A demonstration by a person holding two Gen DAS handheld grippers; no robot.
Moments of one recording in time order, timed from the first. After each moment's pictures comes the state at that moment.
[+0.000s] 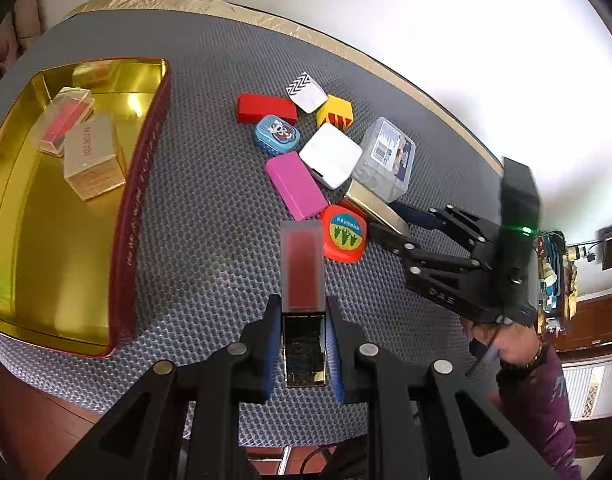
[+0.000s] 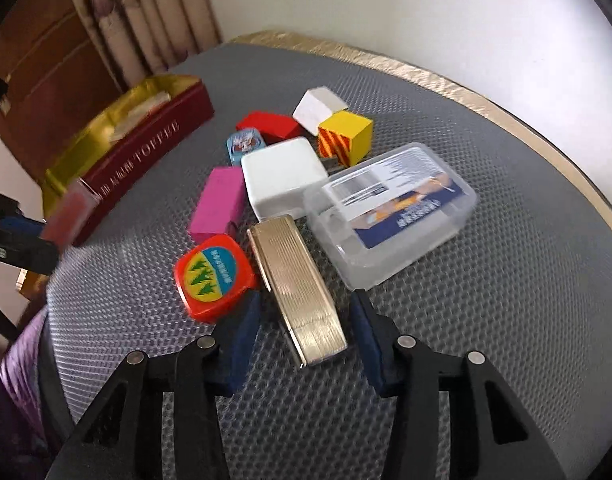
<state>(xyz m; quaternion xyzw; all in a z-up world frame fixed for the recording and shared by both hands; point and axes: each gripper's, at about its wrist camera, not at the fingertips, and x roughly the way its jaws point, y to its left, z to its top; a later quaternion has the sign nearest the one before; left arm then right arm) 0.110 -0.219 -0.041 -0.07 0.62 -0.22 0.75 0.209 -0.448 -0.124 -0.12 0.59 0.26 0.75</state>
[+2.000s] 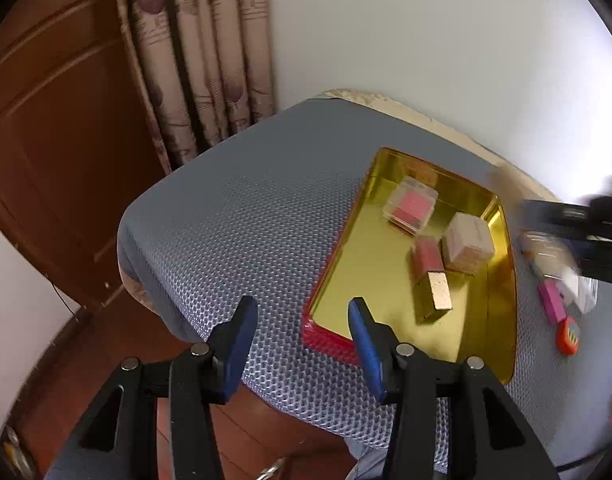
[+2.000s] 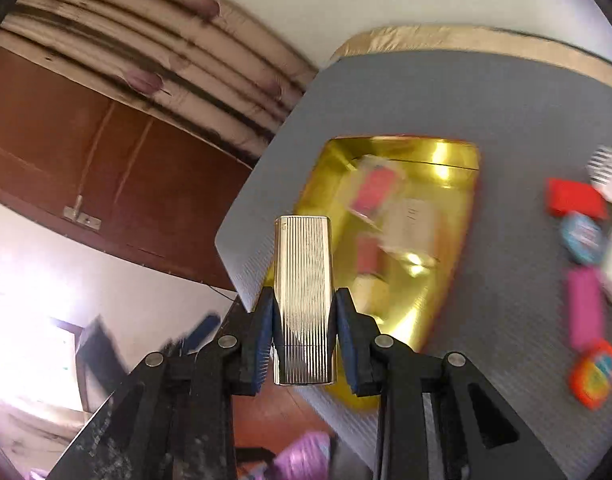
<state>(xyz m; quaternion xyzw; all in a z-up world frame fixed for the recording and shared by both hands) 0.074 -0.001 -0.024 -0.04 0.44 0.10 0.89 0.236 -0.237 -0.065 0.16 0.65 0.32 0.67</state>
